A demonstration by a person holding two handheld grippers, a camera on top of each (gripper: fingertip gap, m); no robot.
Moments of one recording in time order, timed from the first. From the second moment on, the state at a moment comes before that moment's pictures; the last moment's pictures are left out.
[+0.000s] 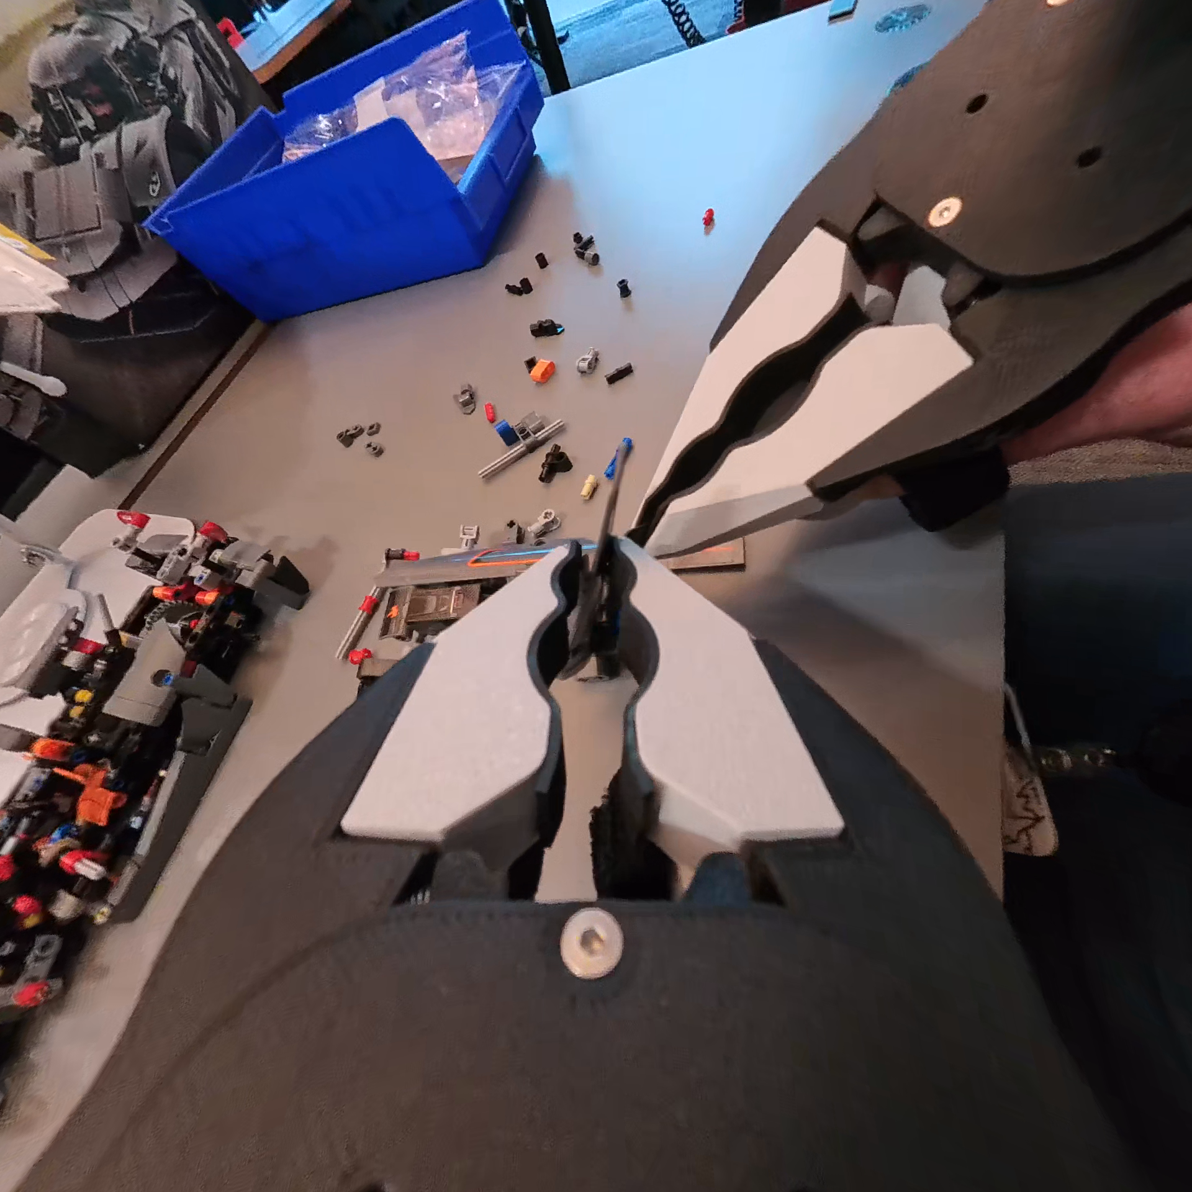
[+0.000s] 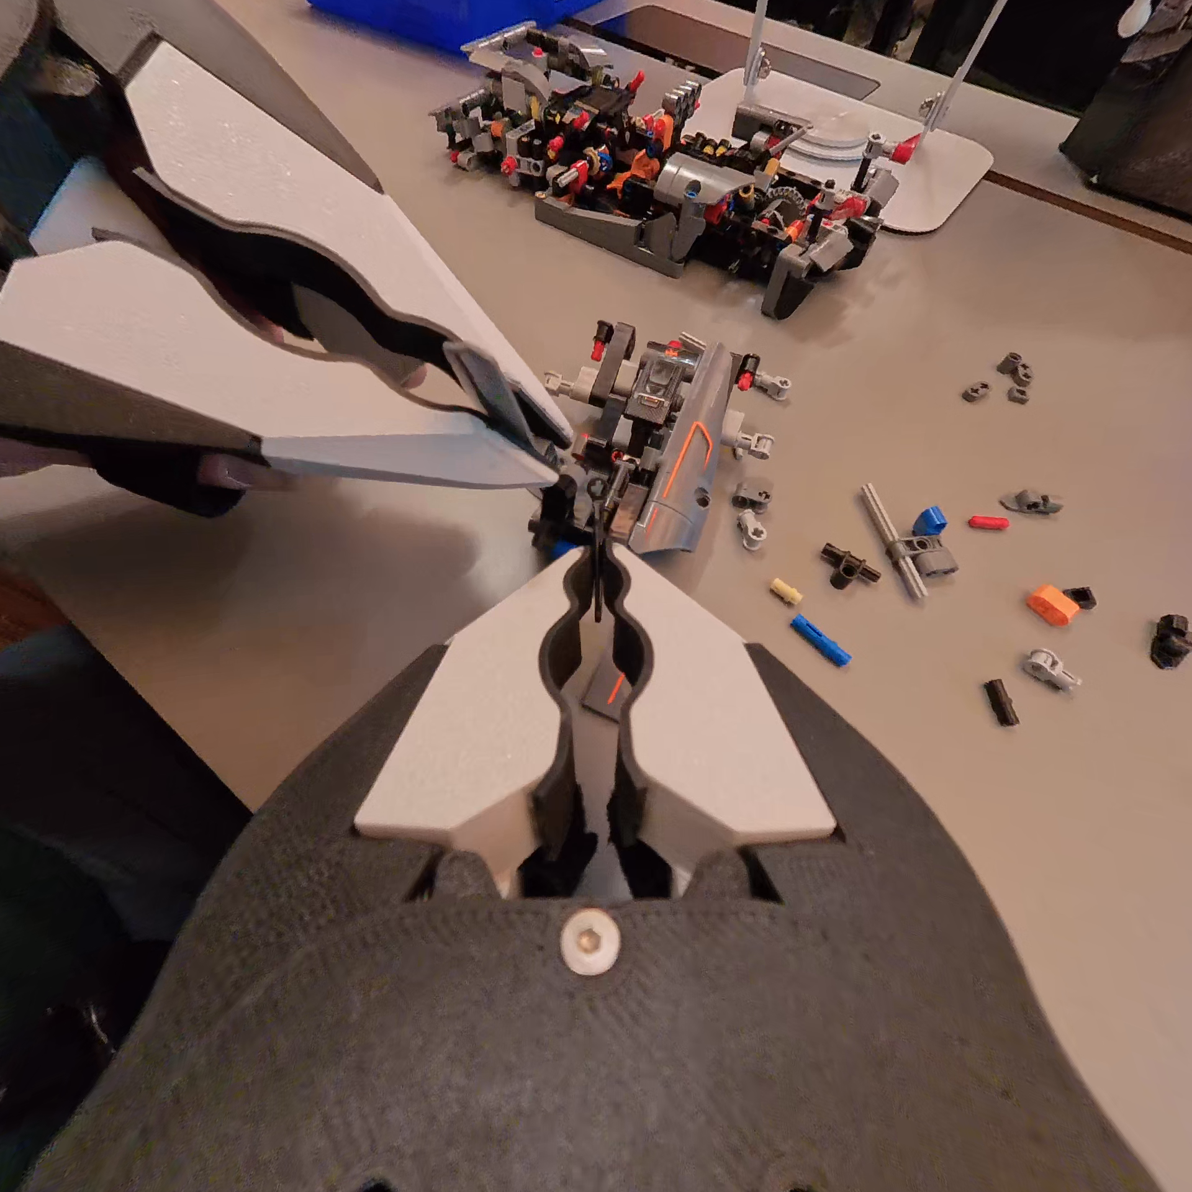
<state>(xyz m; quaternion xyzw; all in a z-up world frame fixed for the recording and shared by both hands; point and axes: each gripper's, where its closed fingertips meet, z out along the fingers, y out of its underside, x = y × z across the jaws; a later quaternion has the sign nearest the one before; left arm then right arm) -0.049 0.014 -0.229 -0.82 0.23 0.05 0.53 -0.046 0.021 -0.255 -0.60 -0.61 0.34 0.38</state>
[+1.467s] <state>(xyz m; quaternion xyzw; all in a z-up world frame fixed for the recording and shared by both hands) -0.062 0.026 -0.240 -0.83 0.11 -0.05 0.54 -0.055 0.025 -0.254 -0.58 -0.63 0.31 0.42</state>
